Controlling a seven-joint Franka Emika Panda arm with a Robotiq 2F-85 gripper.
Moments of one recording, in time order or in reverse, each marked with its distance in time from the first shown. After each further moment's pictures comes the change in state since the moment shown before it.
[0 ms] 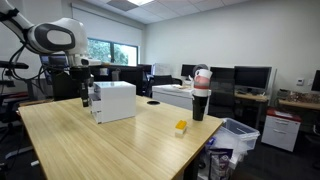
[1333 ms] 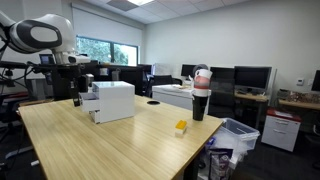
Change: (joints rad) arm 0.000 -0.137 0.070 -0.105 0.010 0.000 0.065
